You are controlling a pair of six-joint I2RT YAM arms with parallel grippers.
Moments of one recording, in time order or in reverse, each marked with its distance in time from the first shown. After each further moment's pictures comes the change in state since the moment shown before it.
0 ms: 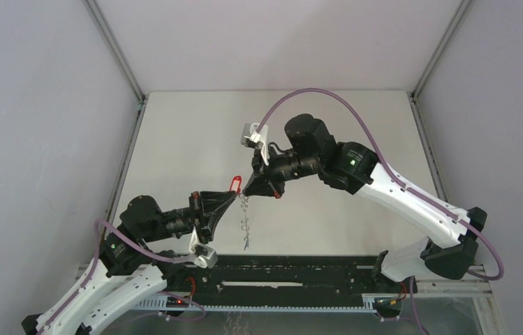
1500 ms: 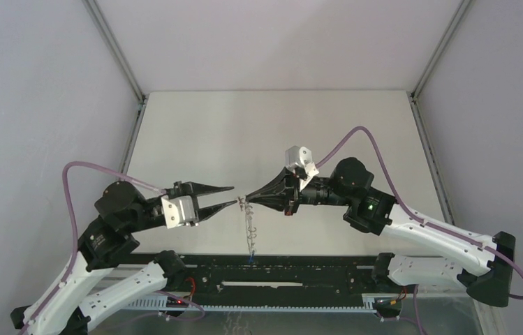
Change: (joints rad) left arm -0.047 0.156 0.292 -0.042 -0.056 -0.936; right arm 0.071 -0.387 -0.665 0.895 0.047 0.086
